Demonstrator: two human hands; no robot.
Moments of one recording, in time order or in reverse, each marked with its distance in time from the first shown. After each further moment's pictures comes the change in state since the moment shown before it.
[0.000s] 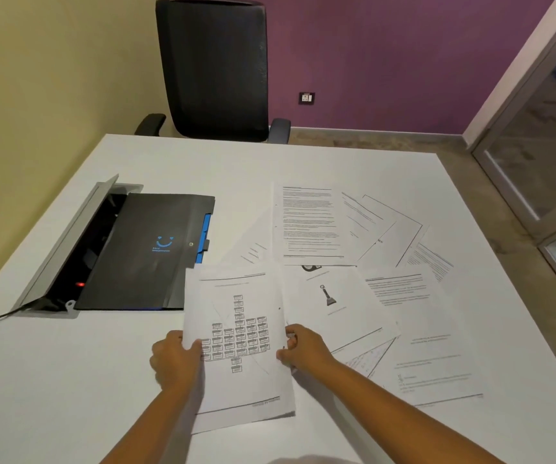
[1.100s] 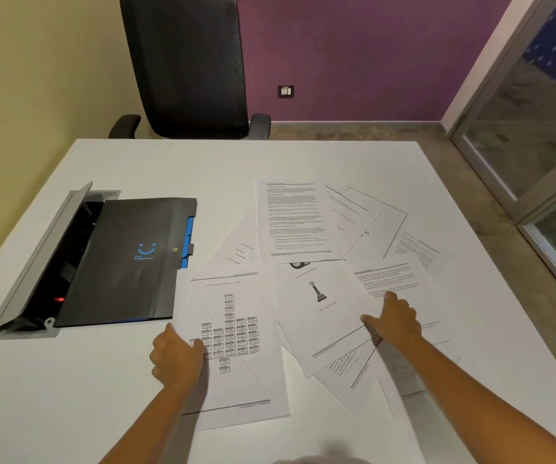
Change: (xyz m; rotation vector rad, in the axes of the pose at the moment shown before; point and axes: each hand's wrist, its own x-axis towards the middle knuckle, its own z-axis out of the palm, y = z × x) left_hand 0.015 0.014 0.020 0.177 -0.037 0.044; right_hand 0.008 0.091 -0.126 -0.345 0.459 0.402
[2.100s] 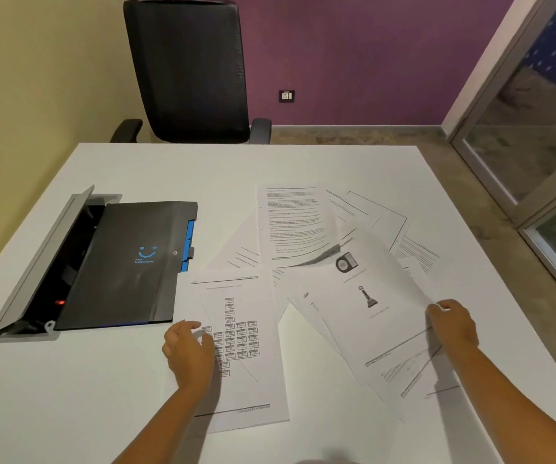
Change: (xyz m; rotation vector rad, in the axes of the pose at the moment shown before) left_hand -0.019 0.019 0.007 -0.274 0.113 0.165; right_hand 0.013 0.066 -0.043 0.472 0.256 0.204
